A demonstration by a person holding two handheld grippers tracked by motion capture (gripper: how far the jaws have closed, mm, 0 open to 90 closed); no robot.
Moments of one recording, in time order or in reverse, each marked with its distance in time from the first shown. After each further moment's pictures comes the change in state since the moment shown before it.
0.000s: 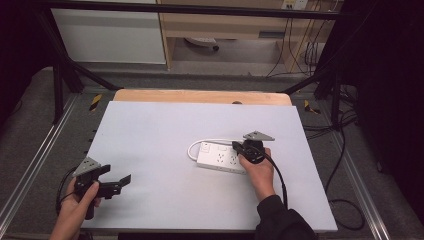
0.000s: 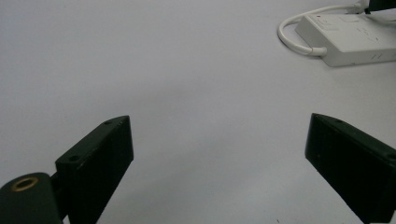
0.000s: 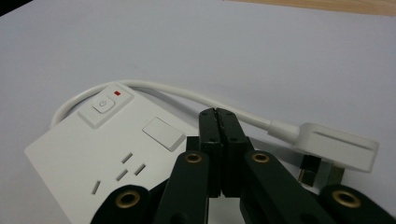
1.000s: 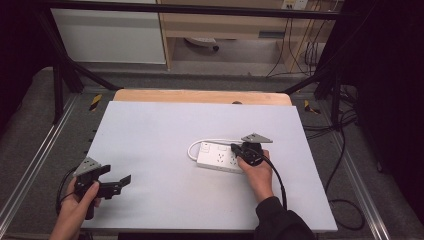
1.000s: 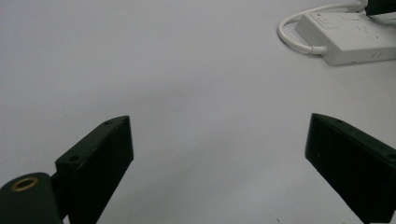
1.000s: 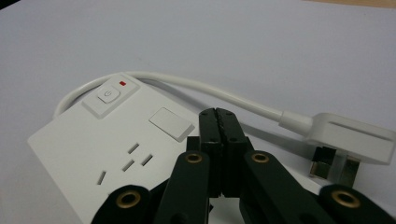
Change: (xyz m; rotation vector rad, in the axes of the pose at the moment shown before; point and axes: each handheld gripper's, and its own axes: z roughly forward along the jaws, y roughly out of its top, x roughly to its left) left arm 0.000 0.000 0.000 0.004 -0.001 0.001; right arm 0.005 -0.006 0.002 0.006 0.007 -0.009
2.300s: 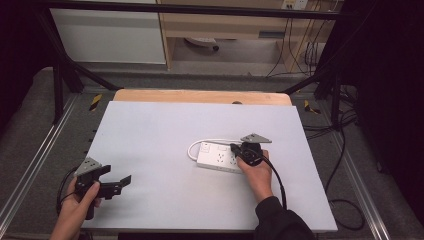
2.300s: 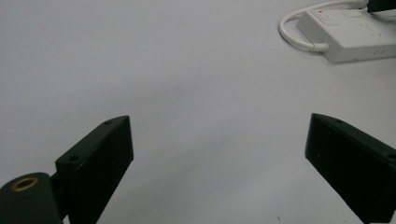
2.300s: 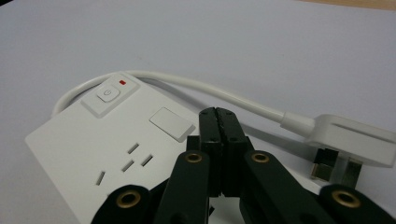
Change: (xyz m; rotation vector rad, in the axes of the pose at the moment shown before) left arm 0.000 0.000 0.001 0.009 0.004 0.004; right arm 0.001 -0.001 0.002 -0.001 -0.004 -0.012
